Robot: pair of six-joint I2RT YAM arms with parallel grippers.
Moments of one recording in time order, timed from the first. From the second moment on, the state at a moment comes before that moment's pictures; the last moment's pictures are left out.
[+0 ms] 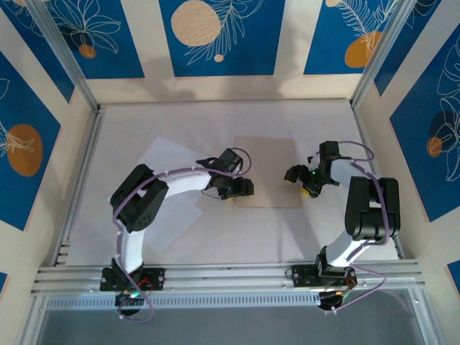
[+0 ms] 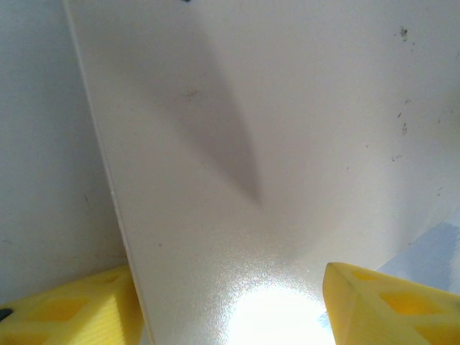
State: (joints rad) left arm -0.79 1.97 1.28 -0.38 0.31 -0.78; right arm -0.07 1.63 0.89 -0.59 -0.49 0.39
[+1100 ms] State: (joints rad) left arm -0.77 1.97 1.28 -0.41 0.33 -0.78; right arm -0.07 1.50 0.84 -0.46 -0.73 0.40
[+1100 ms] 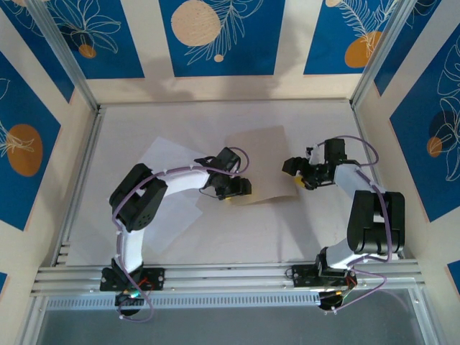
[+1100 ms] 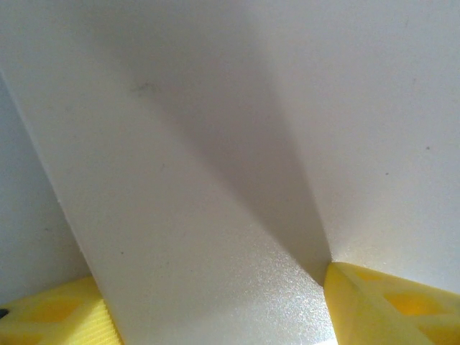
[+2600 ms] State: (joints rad) left arm -0.72 1.54 1.20 -0.63 0.27 -0.70; right arm -0.03 1.20 1.13 -0.89 -0.42 0.29
